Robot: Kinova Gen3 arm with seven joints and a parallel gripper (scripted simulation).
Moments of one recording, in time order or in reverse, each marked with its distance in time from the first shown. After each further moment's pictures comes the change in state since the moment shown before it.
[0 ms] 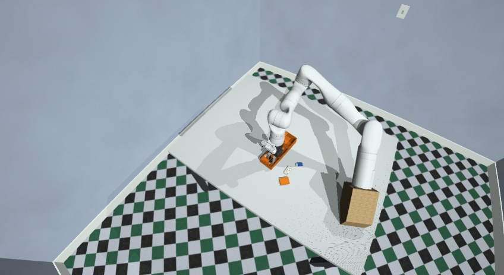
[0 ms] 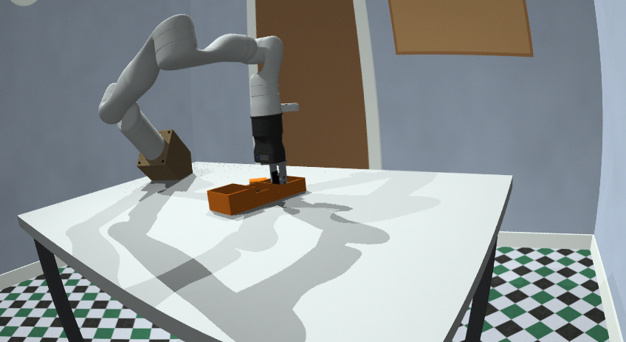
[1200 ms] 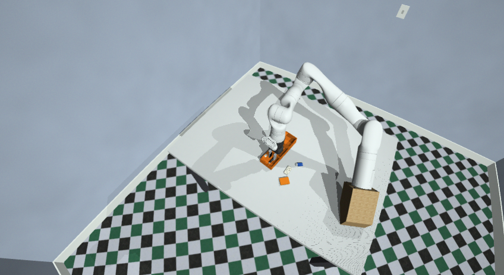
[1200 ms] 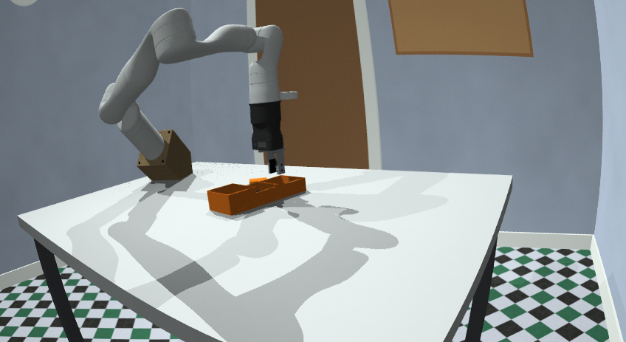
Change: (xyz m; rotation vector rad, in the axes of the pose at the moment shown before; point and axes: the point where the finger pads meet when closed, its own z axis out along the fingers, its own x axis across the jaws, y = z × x) arm -0.003 0.002 -0.031 -0.007 -0.009 -0.001
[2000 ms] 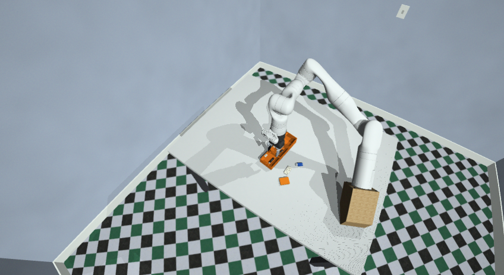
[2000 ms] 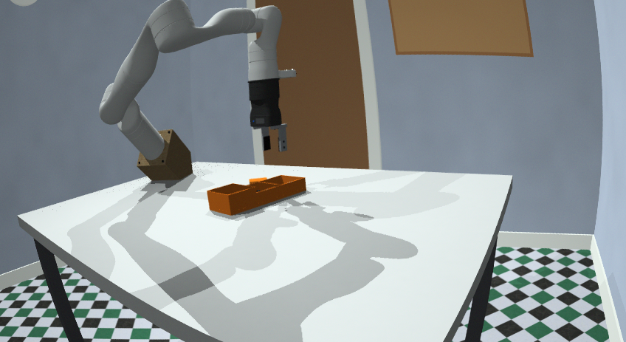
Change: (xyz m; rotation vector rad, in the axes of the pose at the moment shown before) arm 0.000 0.001 -0.057 -0.001 -0.001 0.000
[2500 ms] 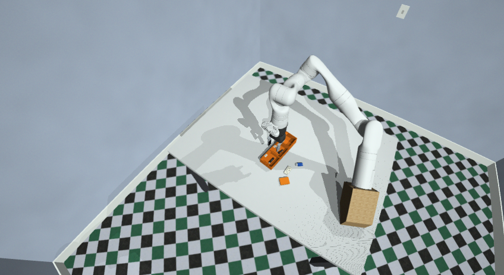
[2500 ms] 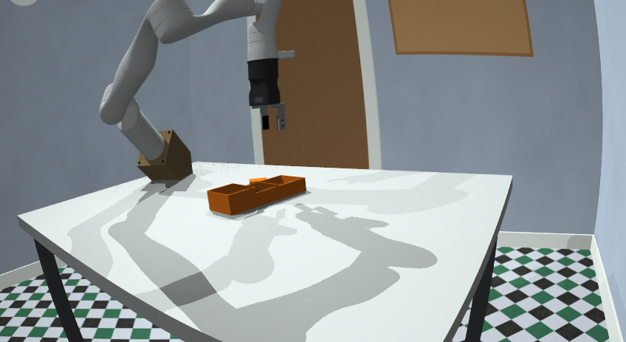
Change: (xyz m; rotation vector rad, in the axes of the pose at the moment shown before) arm 0.000 0.001 -0.052 0.000 0.001 0.001
